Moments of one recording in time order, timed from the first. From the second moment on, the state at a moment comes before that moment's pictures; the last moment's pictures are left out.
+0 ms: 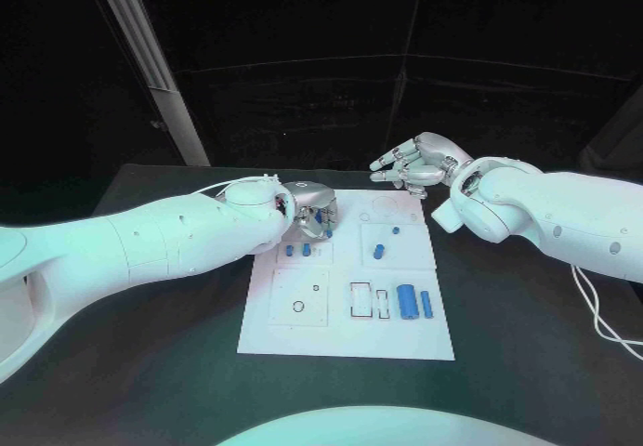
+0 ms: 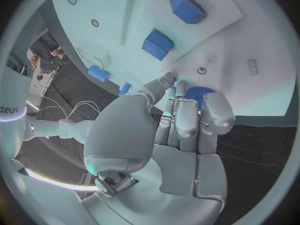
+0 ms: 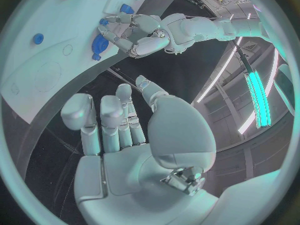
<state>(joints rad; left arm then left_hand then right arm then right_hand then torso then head) 1.30 -0.44 -0.22 1.12 -1.43 -0.13 0.01 1.29 -0.12 0.45 -0.14 0.05 1.05 0.12 0.07 0.34 1.12 0.07 0.12 0.27 1.47 -0.02 1.18 1.10 0.11 1.37 0.09 1.19 1.18 1.31 -0.76 -0.09 1.36 -0.70 -0.29 0.12 1.16 -0.09 0.31 -0.09 0.16 0.99 0.12 0.07 0.11 1.18 0.03 0.81 0.83 1.45 -0.04 1.05 1.00 0.09 1.32 0.07 1.22 1.05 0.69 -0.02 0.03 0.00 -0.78</state>
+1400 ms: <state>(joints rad) 1.30 -0.44 -0.22 1.12 -1.43 -0.13 0.01 1.32 -0.05 0.46 -0.13 0.05 1.12 0.10 0.09 0.31 1.19 0.05 0.16 0.21 1.47 -0.02 1.22 1.10 0.10 1.38 0.08 1.25 1.24 1.31 -0.75 -0.09 1.36 -0.71 -0.29 0.12 1.15 -0.09 0.31 -0.09 0.16 0.99 0.12 0.07 0.11 1.18 0.03 0.81 0.83 1.45 -0.04 1.05 1.01 0.09 1.32 0.07 1.22 1.05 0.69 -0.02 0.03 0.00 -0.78</state>
